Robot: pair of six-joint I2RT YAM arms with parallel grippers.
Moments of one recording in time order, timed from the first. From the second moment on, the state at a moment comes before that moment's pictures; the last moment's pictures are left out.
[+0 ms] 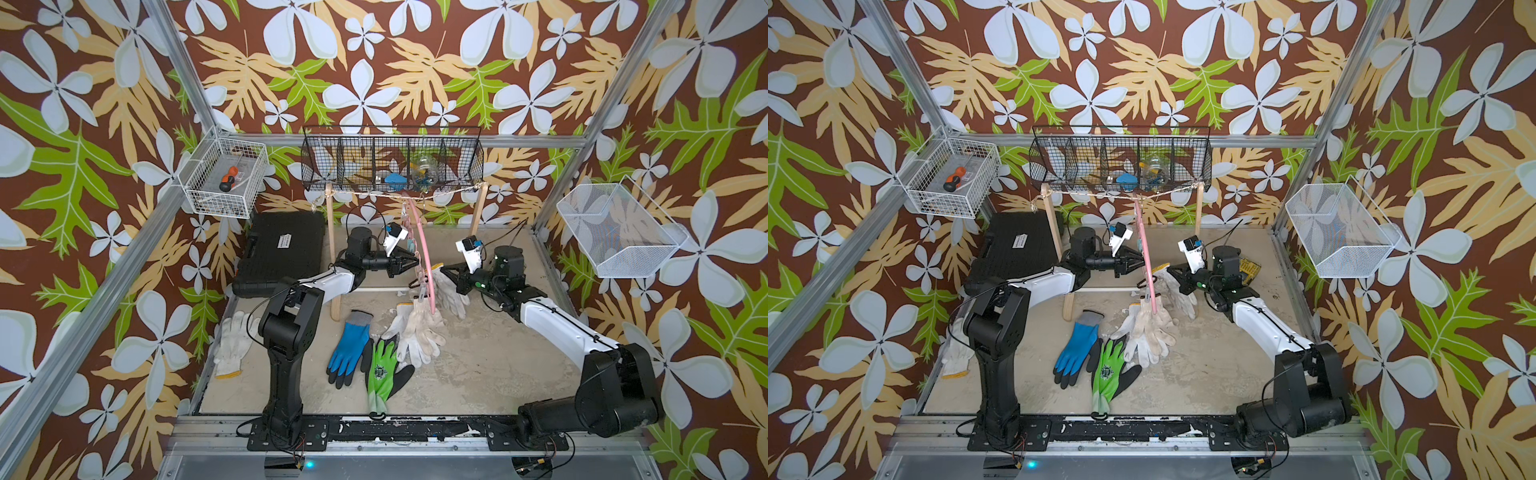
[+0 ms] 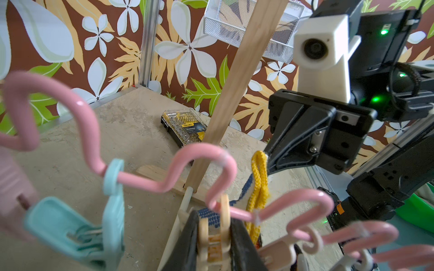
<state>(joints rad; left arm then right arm) -0.41 2.03 1.36 0.48 1.01 -0.18 0.21 1.44 0.92 0.07 -0.64 0.00</state>
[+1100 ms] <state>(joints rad) -0.38 2.07 1.36 0.60 1.11 -0.14 0.21 1.59 1.08 -0.01 -0.69 -0.20</state>
